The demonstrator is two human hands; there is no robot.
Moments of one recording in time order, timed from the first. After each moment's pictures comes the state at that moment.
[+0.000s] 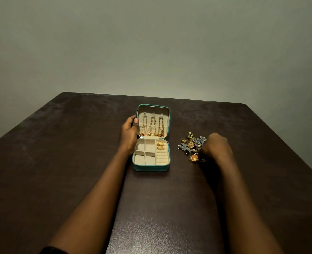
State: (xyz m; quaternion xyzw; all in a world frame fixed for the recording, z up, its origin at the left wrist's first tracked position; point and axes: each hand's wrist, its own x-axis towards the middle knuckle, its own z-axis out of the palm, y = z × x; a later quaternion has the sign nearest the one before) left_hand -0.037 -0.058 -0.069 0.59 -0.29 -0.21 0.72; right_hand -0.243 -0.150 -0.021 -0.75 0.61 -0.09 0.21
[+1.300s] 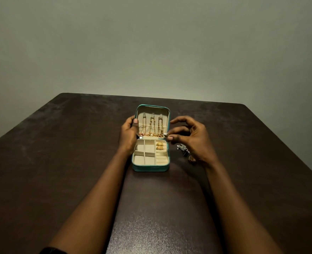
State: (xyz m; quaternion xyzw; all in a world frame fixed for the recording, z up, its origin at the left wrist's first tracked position) left_hand -0.037 -0.059 -0.071 0.59 -0.30 -0.21 0.72; right_hand -0.222 -0.107 -0.007 -0.72 0.17 -0.34 0.57
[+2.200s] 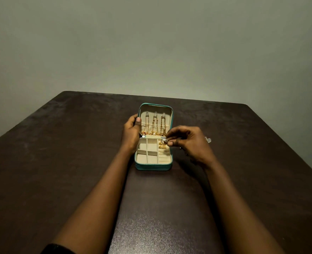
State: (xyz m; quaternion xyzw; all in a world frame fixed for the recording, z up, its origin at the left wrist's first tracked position) left_hand -0.035 -0.060 -0.072 0.58 -0.30 -0.21 0.73; right_hand -0.214 -0.110 -0.020 -0.78 0.21 -0.27 0.52
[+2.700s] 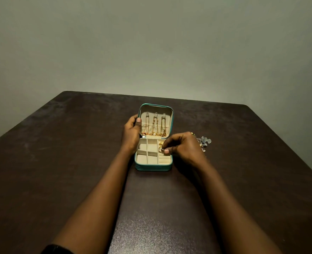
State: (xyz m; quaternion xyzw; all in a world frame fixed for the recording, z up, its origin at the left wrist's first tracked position) left_hand -0.034 -0.060 -0.073 0.58 -0.29 -0.20 0.73; right_hand -0.198 -0.108 -0.038 -0.78 0.33 -0.22 0.48
